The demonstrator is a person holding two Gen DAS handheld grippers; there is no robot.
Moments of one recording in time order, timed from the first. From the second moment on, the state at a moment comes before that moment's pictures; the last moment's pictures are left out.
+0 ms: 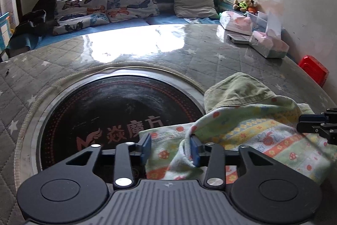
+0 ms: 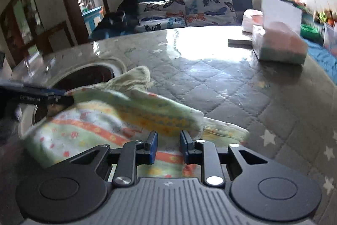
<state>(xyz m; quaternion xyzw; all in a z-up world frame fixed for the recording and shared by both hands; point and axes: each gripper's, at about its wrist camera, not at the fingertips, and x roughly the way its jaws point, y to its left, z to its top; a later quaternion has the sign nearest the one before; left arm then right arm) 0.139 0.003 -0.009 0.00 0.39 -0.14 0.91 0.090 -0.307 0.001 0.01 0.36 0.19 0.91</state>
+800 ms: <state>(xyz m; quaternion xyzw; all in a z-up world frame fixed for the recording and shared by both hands) 0.128 -0.043 0.019 -0.02 0.37 -0.19 0.91 0.106 -0.317 0.001 0.06 0.35 0.14 0.92</state>
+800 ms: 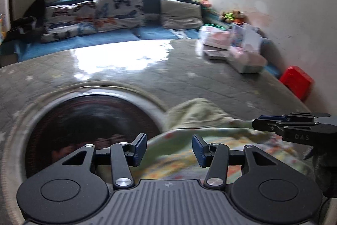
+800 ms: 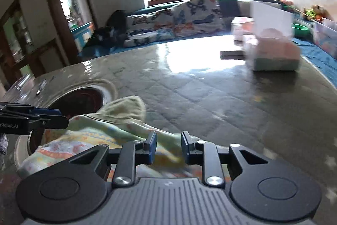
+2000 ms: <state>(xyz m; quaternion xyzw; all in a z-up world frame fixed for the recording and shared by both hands) 0.102 -0.089 0.004 0.03 0.33 -0.23 0.92 0.075 -0.321 0.000 0.03 0.34 0.11 0.93</state>
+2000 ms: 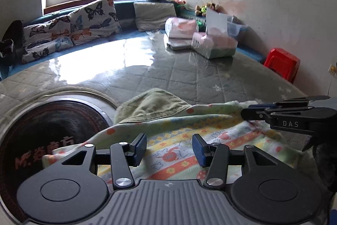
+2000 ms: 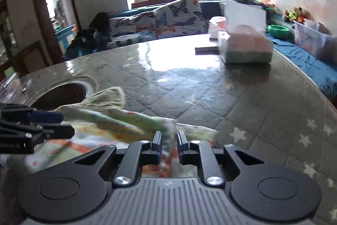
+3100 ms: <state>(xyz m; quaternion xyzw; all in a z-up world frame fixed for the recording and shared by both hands) 0.026 -0.058 -0.014 0.03 0.33 -0.22 0.92 0.008 -0.232 -0.005 -0.07 0.32 0.27 0.91</state>
